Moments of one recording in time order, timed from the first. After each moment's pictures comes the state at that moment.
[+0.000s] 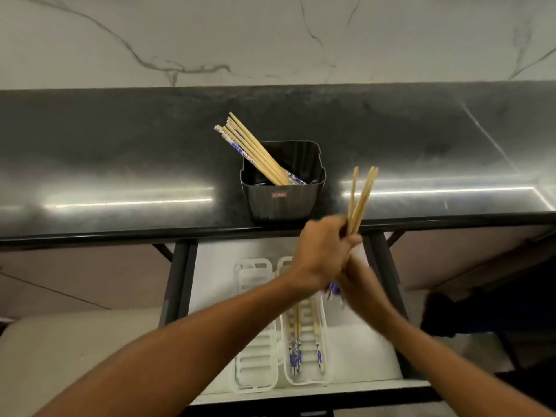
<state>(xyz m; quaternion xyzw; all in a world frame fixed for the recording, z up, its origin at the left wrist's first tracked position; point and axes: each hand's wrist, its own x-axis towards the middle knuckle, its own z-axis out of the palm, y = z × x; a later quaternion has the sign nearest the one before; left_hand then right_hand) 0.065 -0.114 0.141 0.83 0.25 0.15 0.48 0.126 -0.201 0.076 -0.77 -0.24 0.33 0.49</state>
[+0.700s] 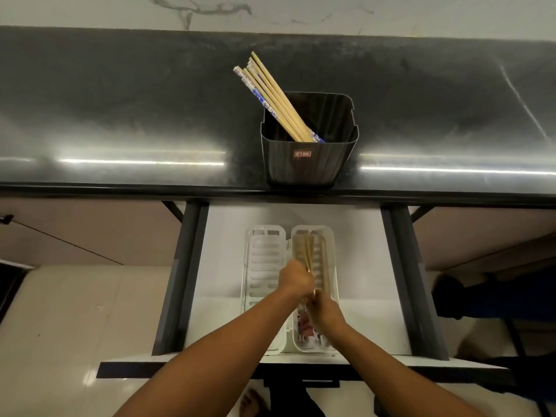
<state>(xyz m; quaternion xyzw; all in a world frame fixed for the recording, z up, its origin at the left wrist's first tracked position) 0.016 -0.119 -0.025 0.65 0.55 -0.08 0.52 0.045 -0.208 -0.051 -0.83 -0.17 0.49 0.23</state>
